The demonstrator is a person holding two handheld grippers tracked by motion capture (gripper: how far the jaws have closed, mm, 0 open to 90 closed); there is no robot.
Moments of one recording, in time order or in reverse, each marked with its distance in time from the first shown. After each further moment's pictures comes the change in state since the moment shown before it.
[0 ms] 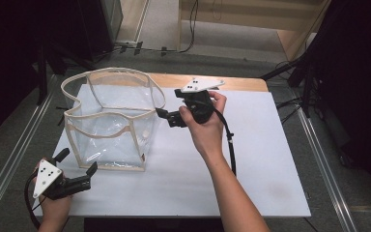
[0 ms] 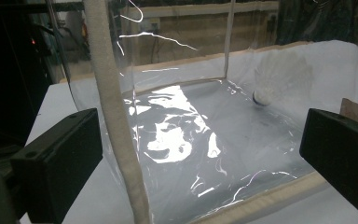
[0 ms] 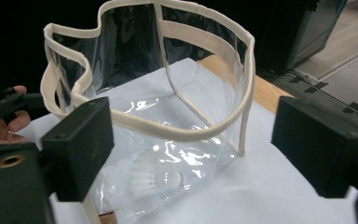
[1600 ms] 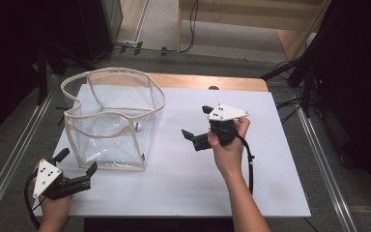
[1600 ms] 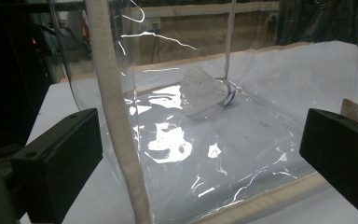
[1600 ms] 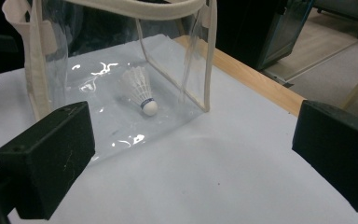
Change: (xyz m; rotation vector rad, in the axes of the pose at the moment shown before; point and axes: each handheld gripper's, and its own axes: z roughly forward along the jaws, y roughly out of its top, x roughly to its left) left arm 0.000 0.000 0.000 -0.002 0.003 -0.005; right arm -0.014 -0.076 -0.036 -0.018 -0.105 -0.076
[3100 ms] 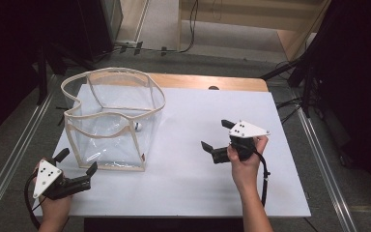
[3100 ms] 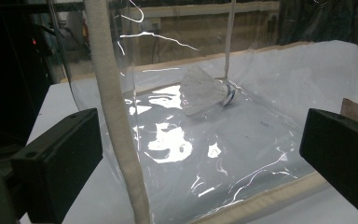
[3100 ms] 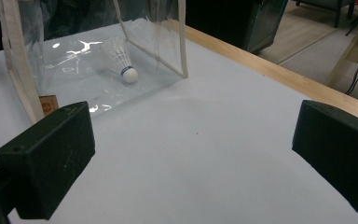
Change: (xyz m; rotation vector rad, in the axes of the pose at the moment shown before) left arm -0.001 0.000 0.000 0.001 0.000 0.007; right arm -0.014 -0.056 -0.035 -0.015 -0.057 0.057
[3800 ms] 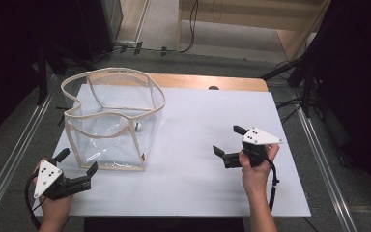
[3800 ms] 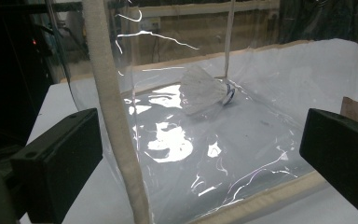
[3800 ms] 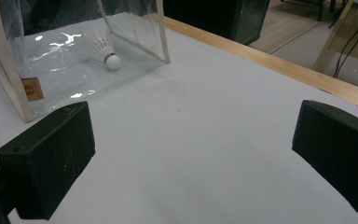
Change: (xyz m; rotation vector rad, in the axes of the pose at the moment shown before) left arm 0.000 0.000 0.000 0.003 0.001 0.004; right arm -0.013 -0.027 -0.021 0.001 -0.050 0.041
